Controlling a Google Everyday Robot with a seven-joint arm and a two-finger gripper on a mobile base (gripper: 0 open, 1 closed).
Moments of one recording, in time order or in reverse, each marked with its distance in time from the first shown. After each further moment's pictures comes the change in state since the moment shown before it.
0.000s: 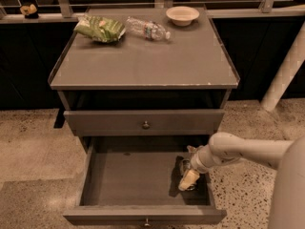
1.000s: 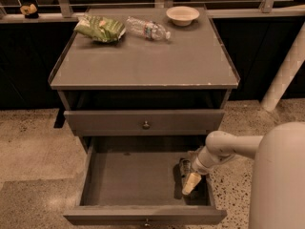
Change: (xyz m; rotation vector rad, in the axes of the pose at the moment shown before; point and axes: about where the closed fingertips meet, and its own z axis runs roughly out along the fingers) arm 0.023 0.004 0.023 -0.098 0.088 -0.018
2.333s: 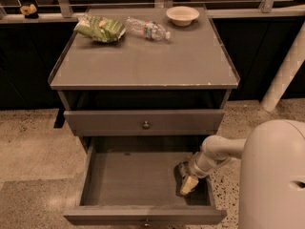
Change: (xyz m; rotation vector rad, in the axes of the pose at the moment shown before) arm 0.014 -0.001 0.029 0.002 0.027 0.025
